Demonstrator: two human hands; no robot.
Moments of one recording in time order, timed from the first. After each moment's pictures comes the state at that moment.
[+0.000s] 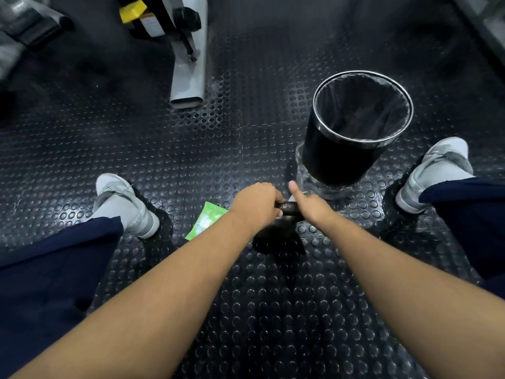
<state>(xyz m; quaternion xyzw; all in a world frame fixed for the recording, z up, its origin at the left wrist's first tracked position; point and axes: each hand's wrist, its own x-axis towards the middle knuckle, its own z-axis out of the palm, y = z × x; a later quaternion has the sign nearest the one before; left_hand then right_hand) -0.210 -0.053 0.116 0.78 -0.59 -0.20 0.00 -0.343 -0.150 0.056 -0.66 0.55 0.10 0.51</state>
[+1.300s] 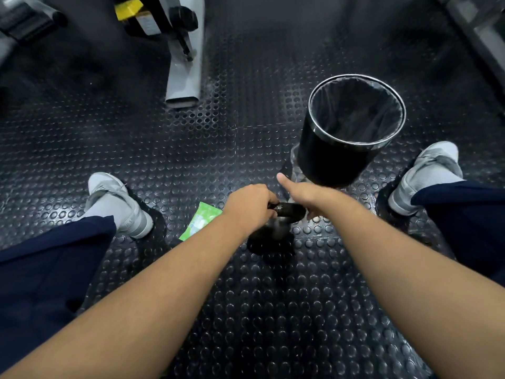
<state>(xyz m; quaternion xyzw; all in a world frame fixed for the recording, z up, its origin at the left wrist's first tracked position) -0.209 -0.048 0.115 0.79 -0.58 -0.21 0.00 -0.323 -0.172 0.101 -0.65 0.50 0.21 0.52</state>
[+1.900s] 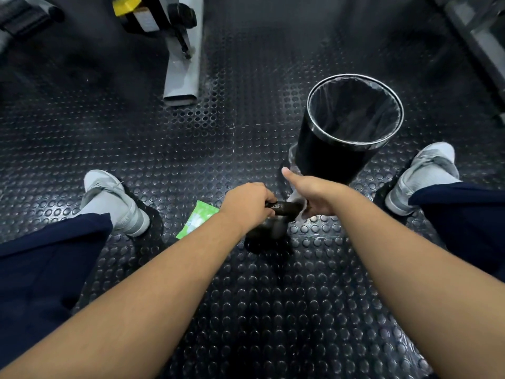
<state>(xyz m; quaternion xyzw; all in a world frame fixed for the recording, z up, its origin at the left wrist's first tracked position) -0.209 -0.049 0.118 0.79 -0.57 -0.22 0.00 -0.331 -0.190 0.090 -0.57 0.48 0.20 0.63</state>
